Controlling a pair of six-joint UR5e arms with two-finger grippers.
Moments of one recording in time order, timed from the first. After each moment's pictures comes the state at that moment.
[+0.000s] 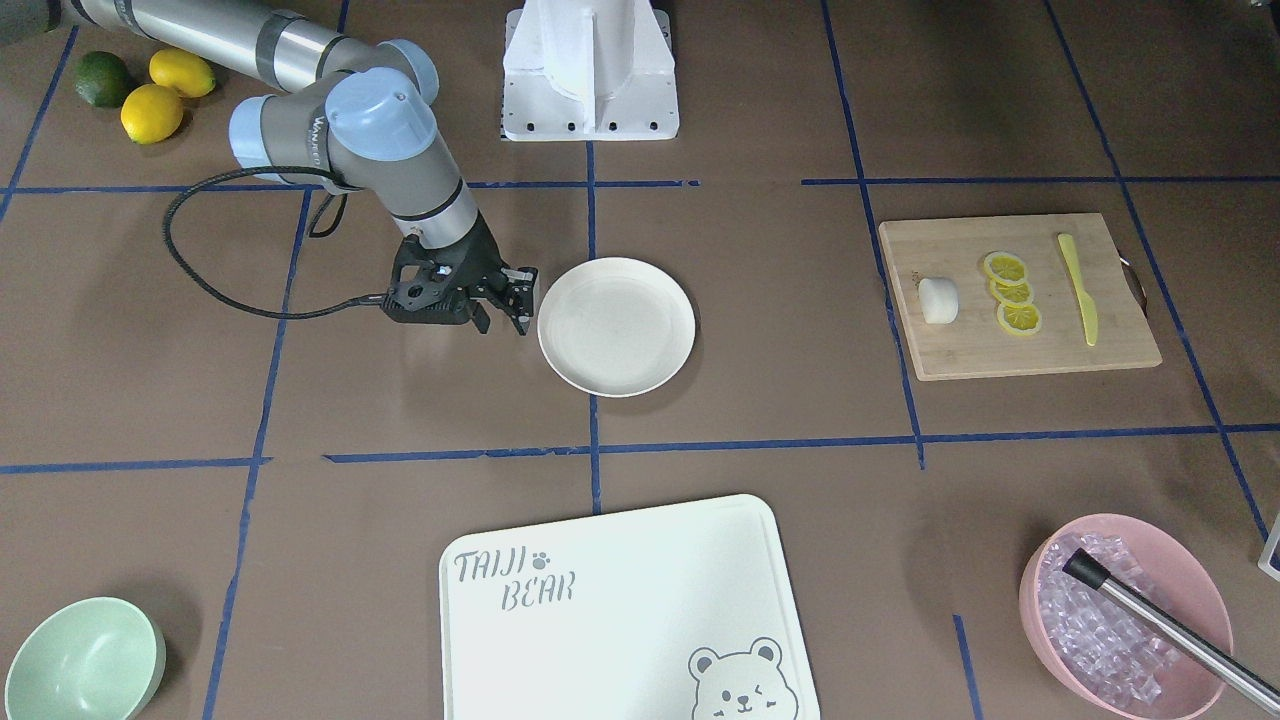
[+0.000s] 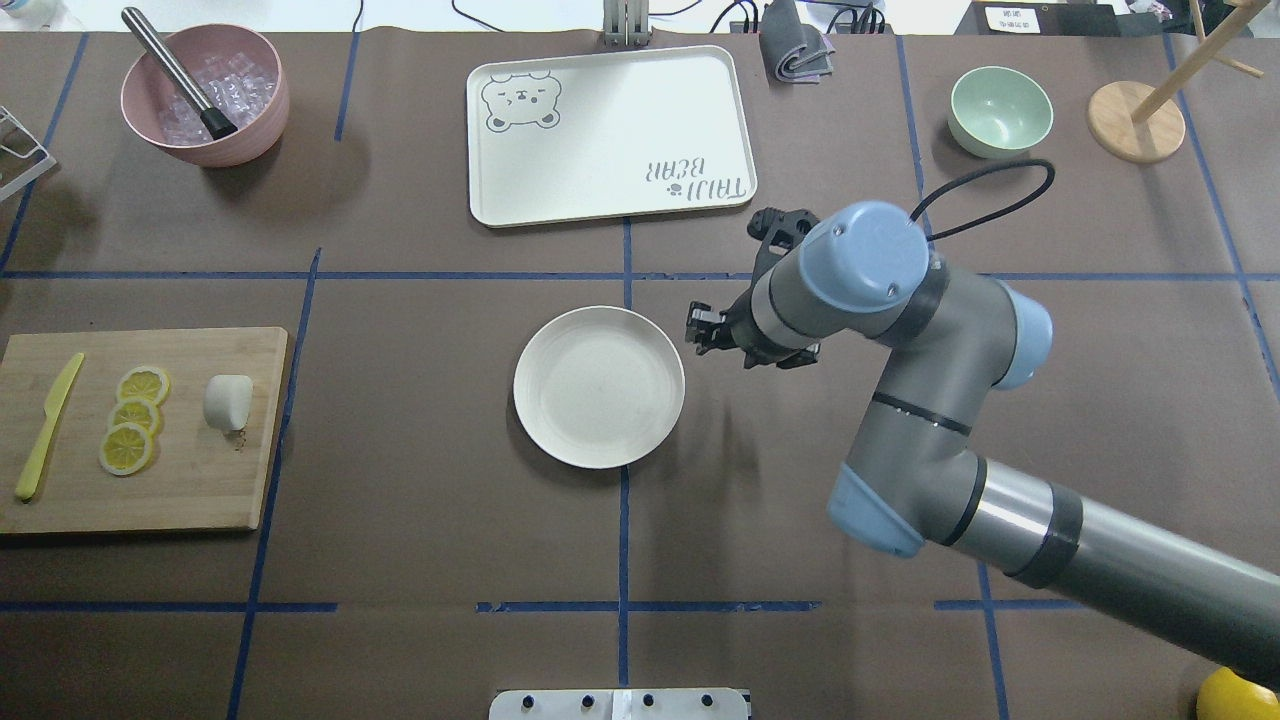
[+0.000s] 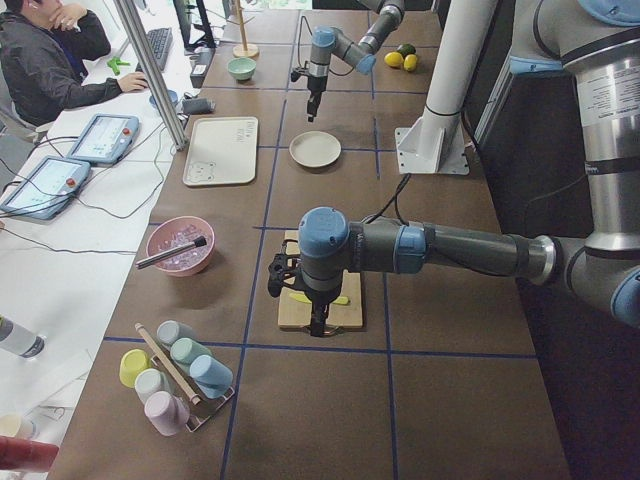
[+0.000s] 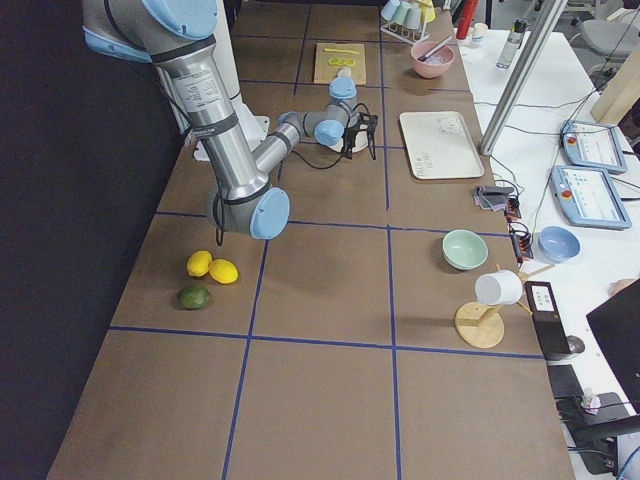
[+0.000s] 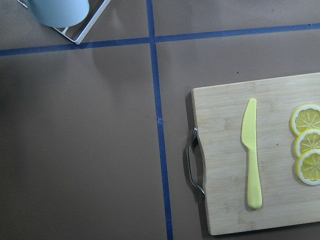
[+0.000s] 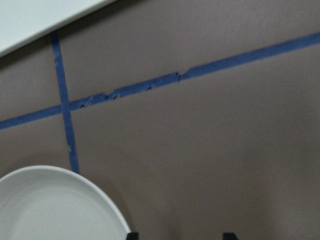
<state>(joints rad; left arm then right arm) -1.57 -1.33 -1.94 -1.49 -2.38 0.07 0.62 -1.03 1.67 -1.30 1.94 1.42</state>
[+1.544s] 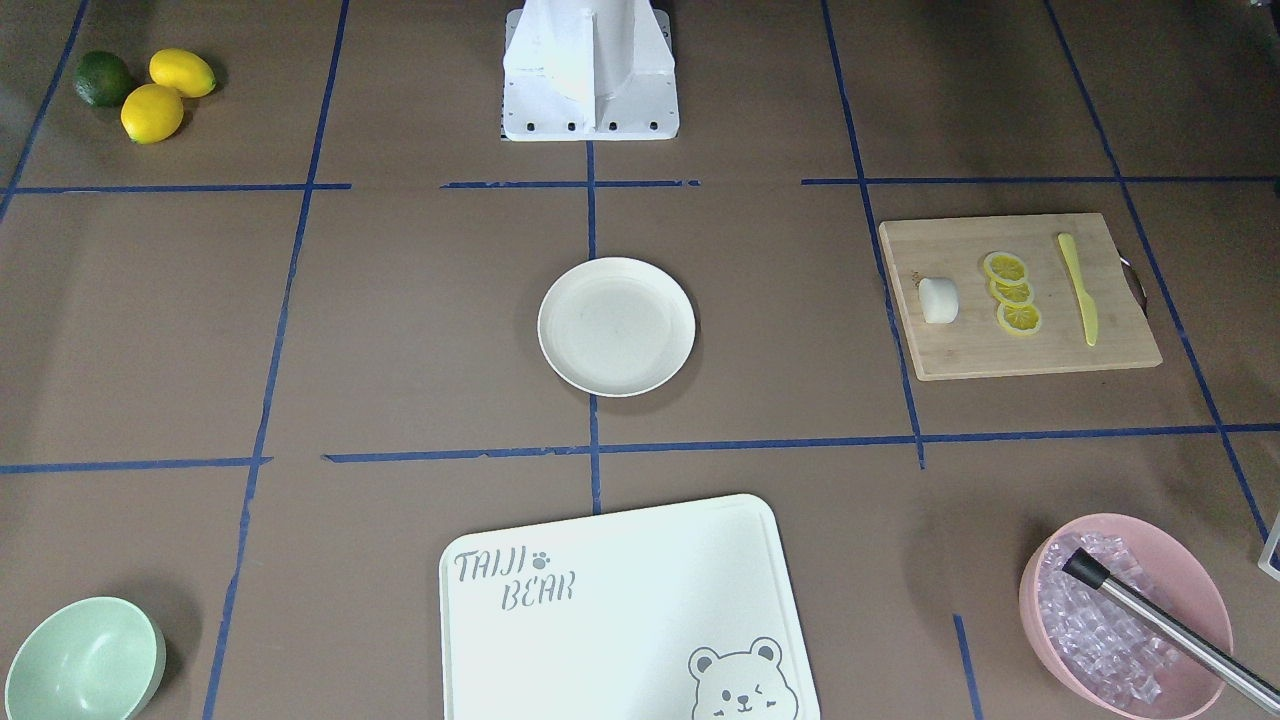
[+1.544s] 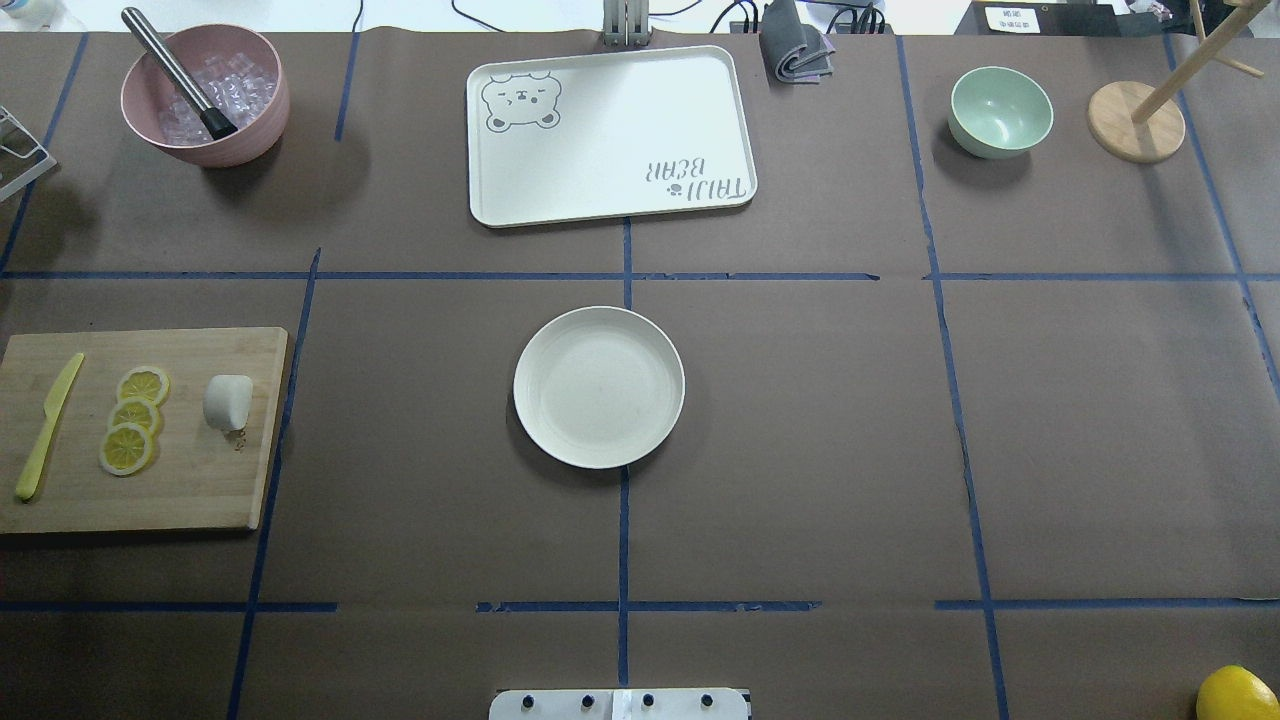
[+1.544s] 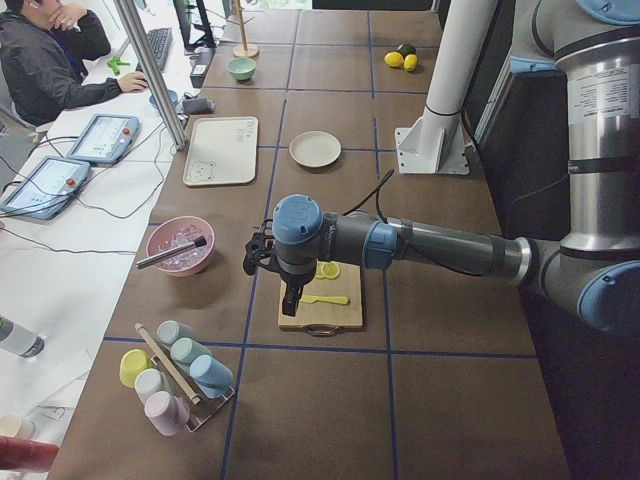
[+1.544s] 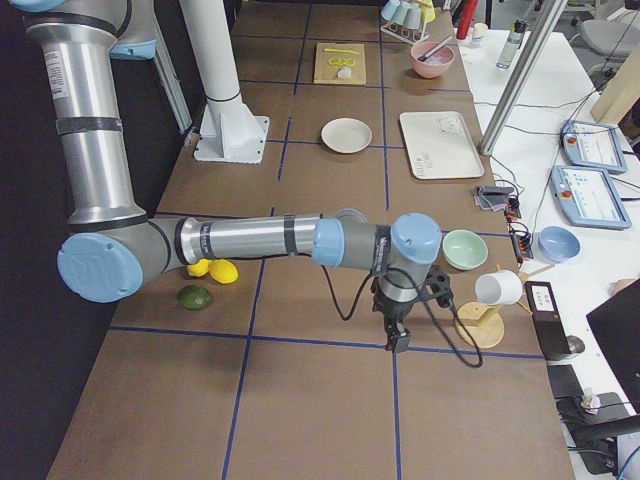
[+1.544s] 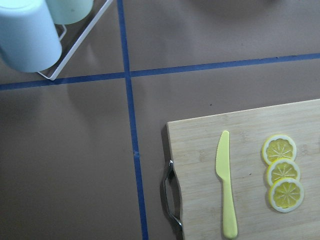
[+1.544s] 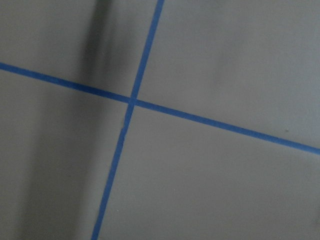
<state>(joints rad) -1.55 -1.43 -1.87 -1.60 -2.46 0.04 1.64 -1.50 1.56 -1.73 2.23 -0.37</state>
